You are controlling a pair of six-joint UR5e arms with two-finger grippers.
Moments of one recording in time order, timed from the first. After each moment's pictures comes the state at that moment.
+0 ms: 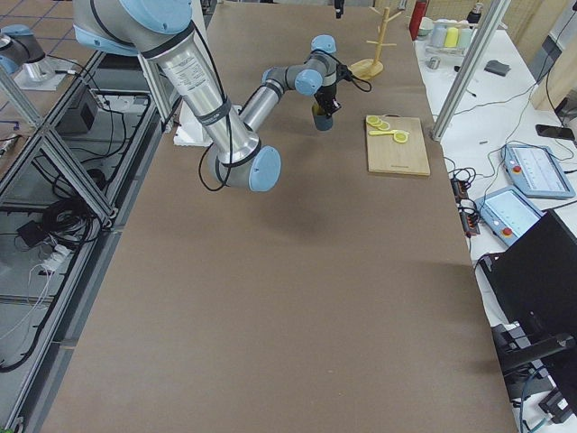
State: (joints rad) left arm -1.14 -1.87 -1.89 -1.81 -2.44 -0.77; right arm 0.61 -0.80 1.58 -1.50 1.90 0.35
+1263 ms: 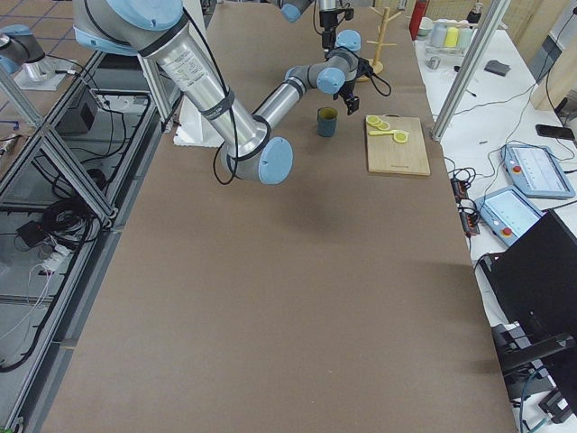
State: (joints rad) left arm -0.82 -1.99 -1.84 -2.00 -2.16 -0.91; right arm 0.78 -0.73 1.47 -1.41 2.15 0.48
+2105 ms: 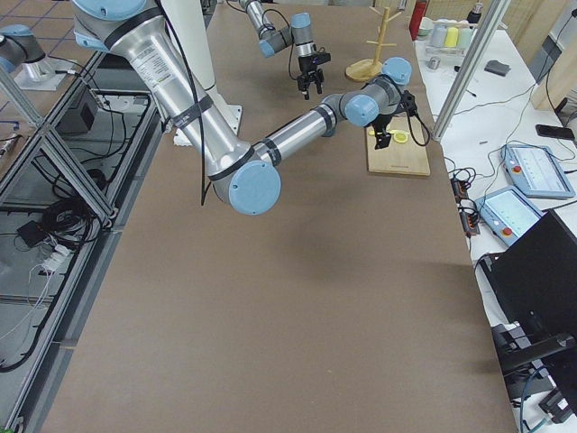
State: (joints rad) left arm -0.52 -2.01 -1.66 -2.30 -1.79 -0.70; right arm 1.07 -0.92 1.47 -1.44 2.40 0.46
